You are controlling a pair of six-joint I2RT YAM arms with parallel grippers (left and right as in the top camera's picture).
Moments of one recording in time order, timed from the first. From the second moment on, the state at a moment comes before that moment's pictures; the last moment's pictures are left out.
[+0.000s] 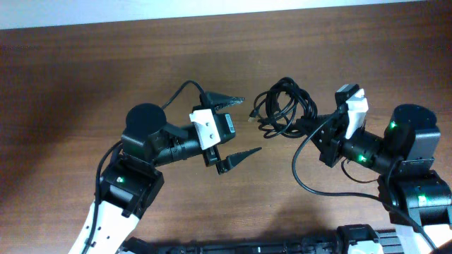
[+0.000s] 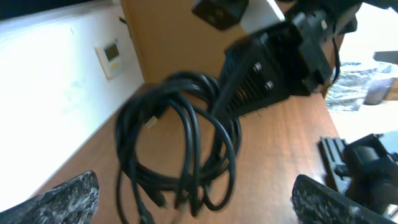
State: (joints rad) left arm -0.48 1.05 0.95 -0.11 0.80 0.31; right arm 0.00 0.81 0.95 -0.63 -0.78 0.05
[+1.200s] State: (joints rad) left arm -0.52 1.07 0.95 -0.12 0.88 0.31; right arm 0.00 0.81 0.95 -0.57 -0.91 0.08
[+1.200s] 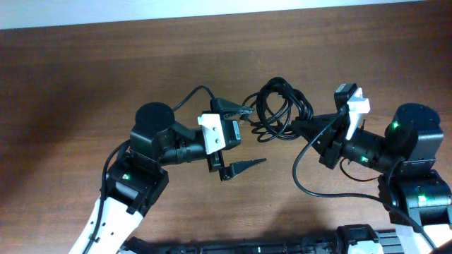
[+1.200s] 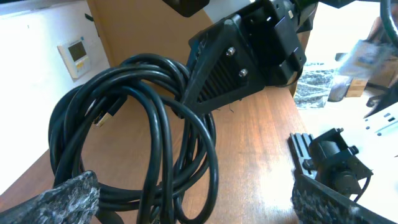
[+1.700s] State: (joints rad) left arm -0.55 1.11 0.95 -0.07 0.88 0.30; right arm 0.00 0.81 0.95 -0.52 -0.98 0.14
